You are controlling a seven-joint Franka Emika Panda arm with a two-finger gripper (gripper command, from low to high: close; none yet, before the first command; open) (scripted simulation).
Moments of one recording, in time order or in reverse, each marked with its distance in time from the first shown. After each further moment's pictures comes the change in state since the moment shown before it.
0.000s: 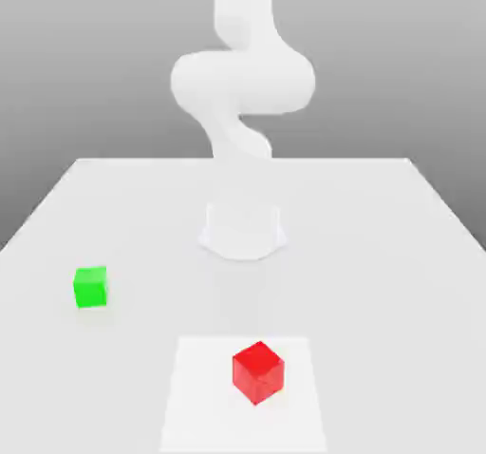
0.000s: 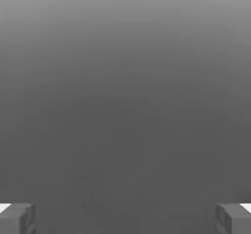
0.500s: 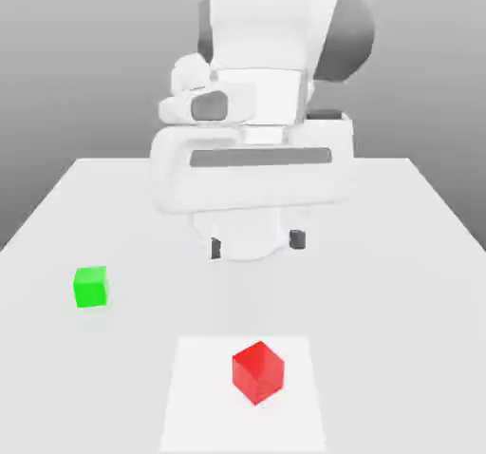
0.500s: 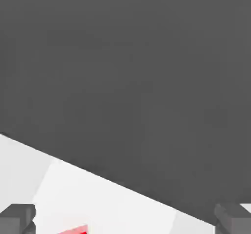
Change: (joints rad) arm 0.090 0.553 -0.067 -0.282 -0.032 0.309 -0.383
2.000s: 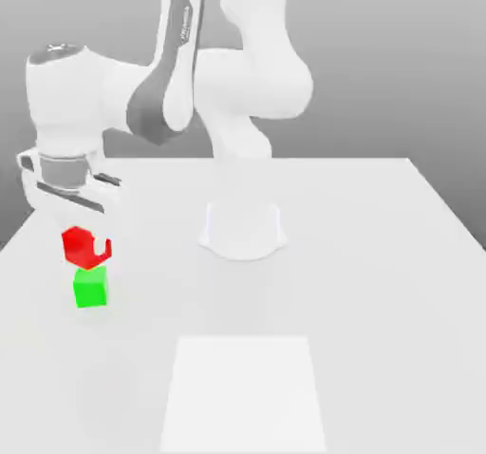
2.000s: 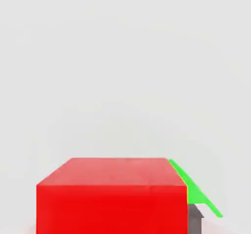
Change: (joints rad) arm -0.717 -0.133 -0.300 -0.319 -0.197 0.006 0.436
